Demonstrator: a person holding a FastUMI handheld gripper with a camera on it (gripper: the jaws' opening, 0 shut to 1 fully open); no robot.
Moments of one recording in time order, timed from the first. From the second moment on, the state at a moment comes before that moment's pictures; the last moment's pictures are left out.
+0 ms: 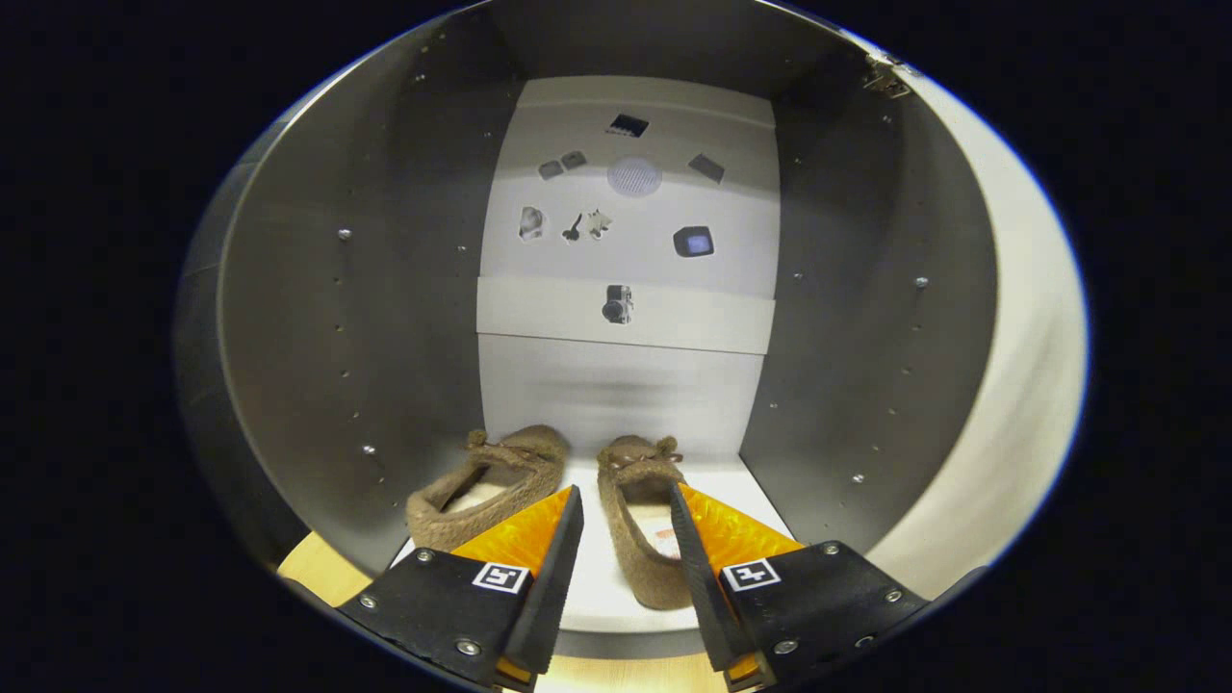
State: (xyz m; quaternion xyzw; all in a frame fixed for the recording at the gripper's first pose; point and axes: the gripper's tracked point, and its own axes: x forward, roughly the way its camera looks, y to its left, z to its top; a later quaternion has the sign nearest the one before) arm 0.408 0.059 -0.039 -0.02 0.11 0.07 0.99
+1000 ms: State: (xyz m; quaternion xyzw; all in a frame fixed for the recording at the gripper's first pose) arm 0.089 -0.026 0.008 -0.01 0.06 0.01 1.00
